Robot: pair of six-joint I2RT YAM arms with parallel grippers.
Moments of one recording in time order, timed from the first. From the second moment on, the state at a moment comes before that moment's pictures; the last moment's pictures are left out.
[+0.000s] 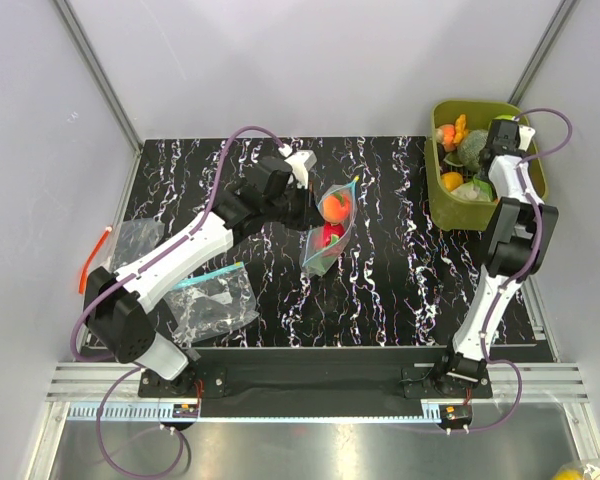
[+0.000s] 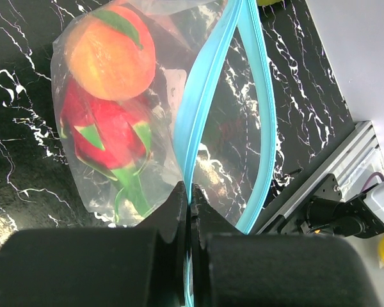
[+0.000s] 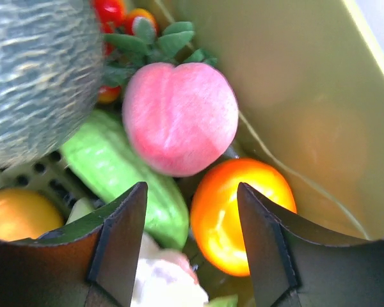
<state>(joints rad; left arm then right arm) -0.70 1.53 1.38 -0.45 0.23 -0.47 -0.26 2.18 1.85 -0.52 0.52 0.20</state>
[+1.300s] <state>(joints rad) -0.70 1.53 1.43 -0.48 0.16 -0.42 0.00 1.75 1.59 -0.73 0.06 0.36</state>
